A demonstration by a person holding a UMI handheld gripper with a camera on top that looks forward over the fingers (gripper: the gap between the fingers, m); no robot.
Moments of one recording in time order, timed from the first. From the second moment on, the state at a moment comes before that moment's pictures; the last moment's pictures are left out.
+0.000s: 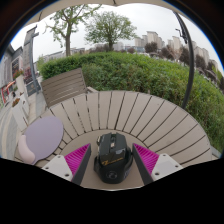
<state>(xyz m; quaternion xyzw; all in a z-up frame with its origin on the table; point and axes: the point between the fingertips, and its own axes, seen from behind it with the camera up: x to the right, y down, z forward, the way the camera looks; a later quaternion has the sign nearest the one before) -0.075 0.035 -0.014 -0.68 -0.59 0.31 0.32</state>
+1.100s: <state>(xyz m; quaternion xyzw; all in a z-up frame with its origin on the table) -0.165 -0.208 0.056 -0.66 -0.62 0.29 0.30</state>
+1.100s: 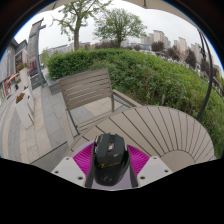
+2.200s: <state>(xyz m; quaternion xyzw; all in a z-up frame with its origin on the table) 0.131 -0.203 0.238 -0.74 -0.56 0.19 0.31</state>
